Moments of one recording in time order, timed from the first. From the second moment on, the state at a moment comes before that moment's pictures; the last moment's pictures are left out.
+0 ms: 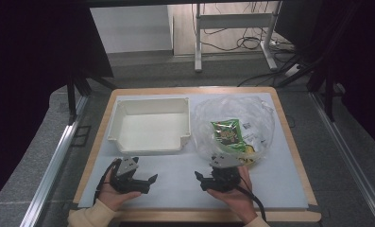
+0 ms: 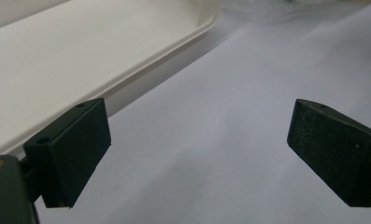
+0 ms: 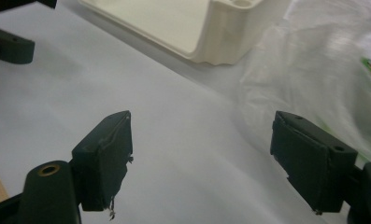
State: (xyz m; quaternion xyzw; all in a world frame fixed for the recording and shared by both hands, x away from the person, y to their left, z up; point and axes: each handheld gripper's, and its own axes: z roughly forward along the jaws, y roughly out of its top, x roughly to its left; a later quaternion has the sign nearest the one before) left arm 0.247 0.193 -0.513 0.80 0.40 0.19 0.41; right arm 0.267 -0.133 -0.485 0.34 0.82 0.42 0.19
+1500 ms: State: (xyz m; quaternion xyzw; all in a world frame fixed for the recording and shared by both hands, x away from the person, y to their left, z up) left arm 0.245 0.196 -0.516 0.80 0.39 0.18 0.42; right arm 0.285 -0.120 -0.450 0.32 0.83 0.44 0.16
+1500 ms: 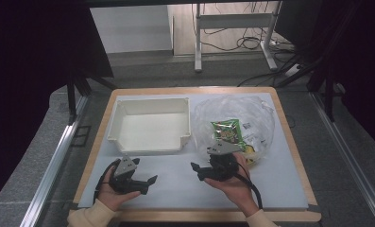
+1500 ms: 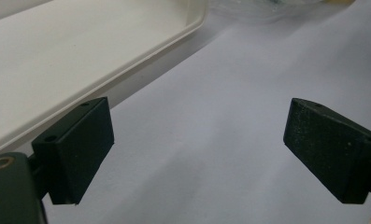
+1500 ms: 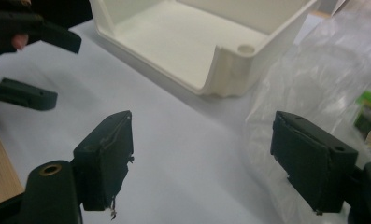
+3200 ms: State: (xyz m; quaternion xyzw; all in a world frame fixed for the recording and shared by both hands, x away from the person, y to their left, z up) left arm 0.247 0.199 -0.513 0.80 0.39 0.19 0.42; right arm 0.332 -0.158 -0.417 0.37 0.80 0.43 0.18
